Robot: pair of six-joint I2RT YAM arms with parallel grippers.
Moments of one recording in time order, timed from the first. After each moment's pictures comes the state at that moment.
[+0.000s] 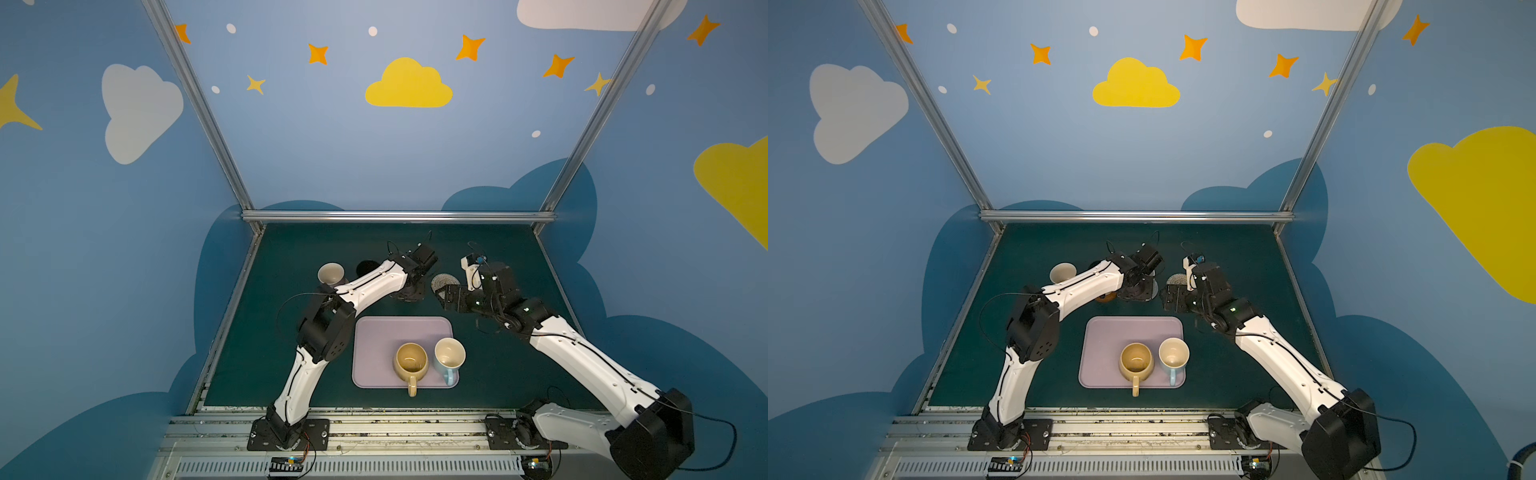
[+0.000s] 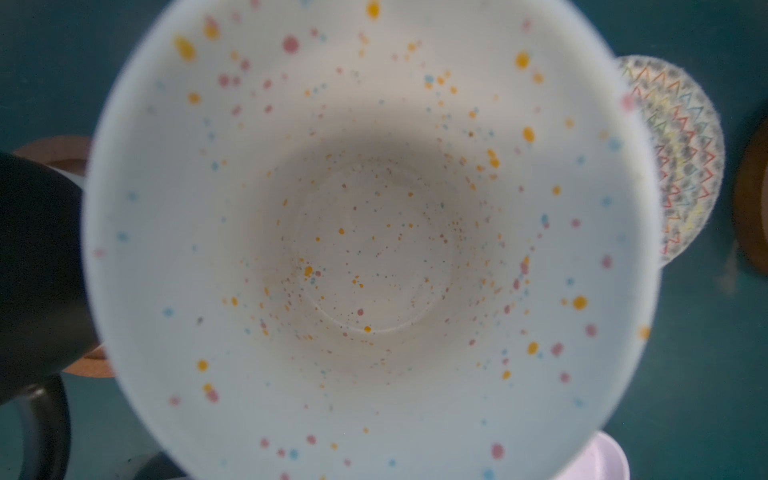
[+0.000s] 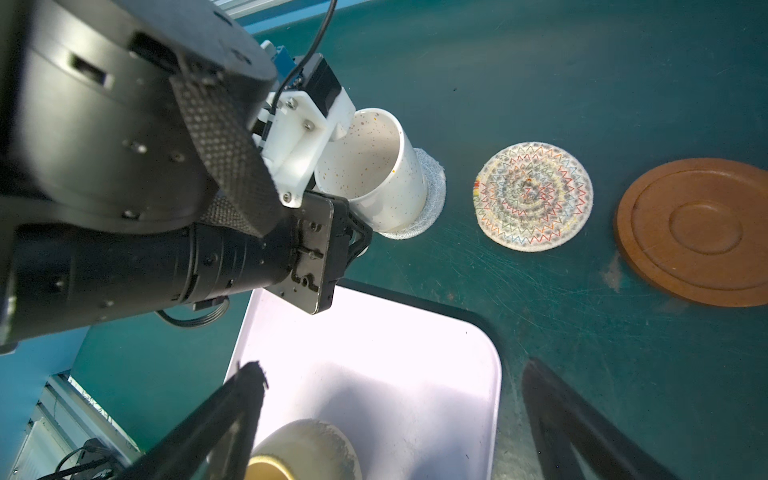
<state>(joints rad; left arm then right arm) -0.73 2.19 1.87 -0.94 -0.16 -0.62 0.55 1.17 0.93 -0.45 -0.10 0.44</state>
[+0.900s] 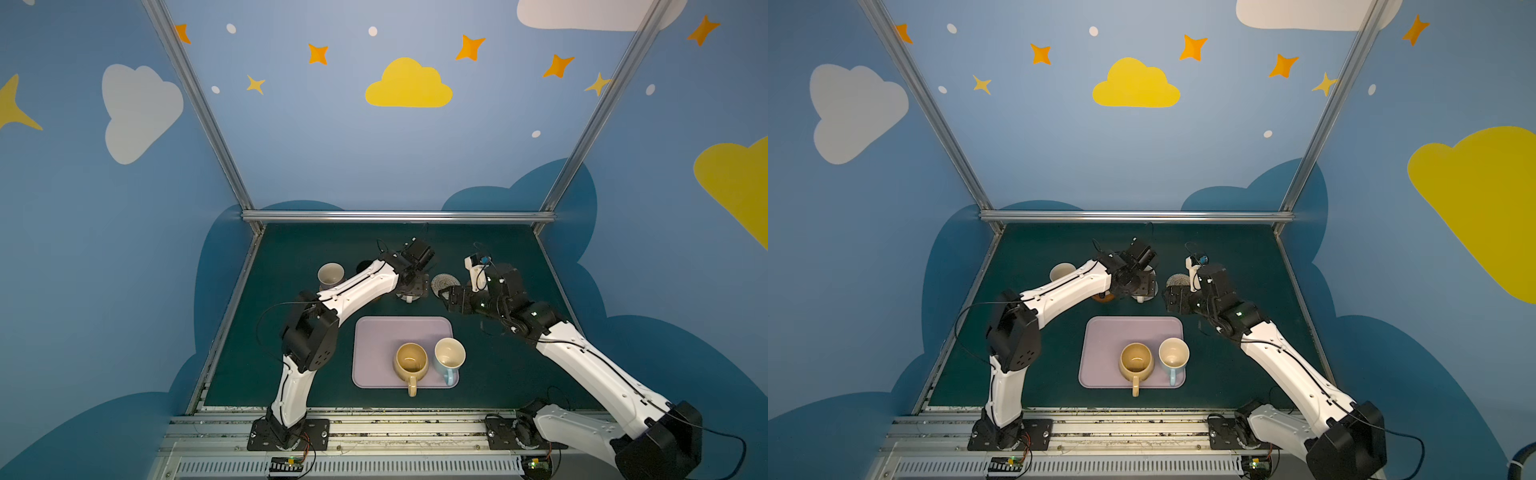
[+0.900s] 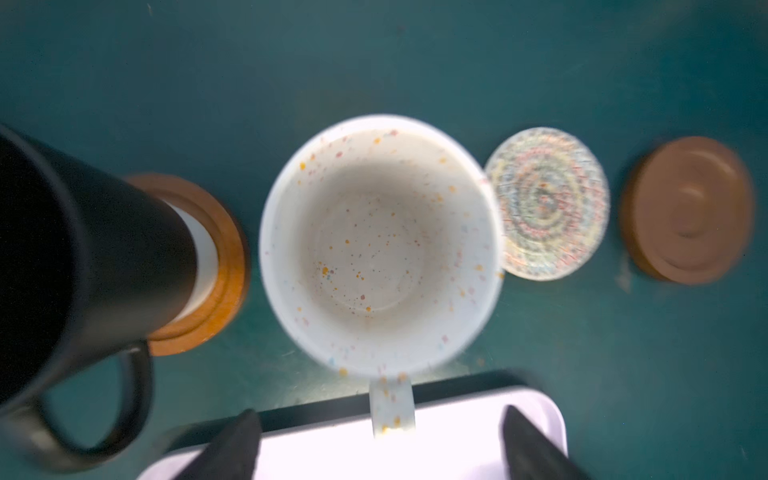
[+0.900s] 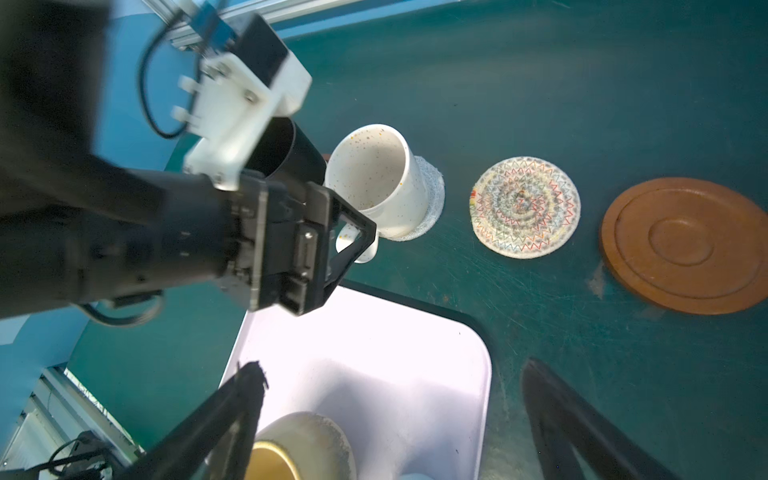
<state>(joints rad) -0.74 2.00 1.77 -0.88 -0.17 -0.63 0.54 1.10 0.92 -0.47 -0.10 0.39</state>
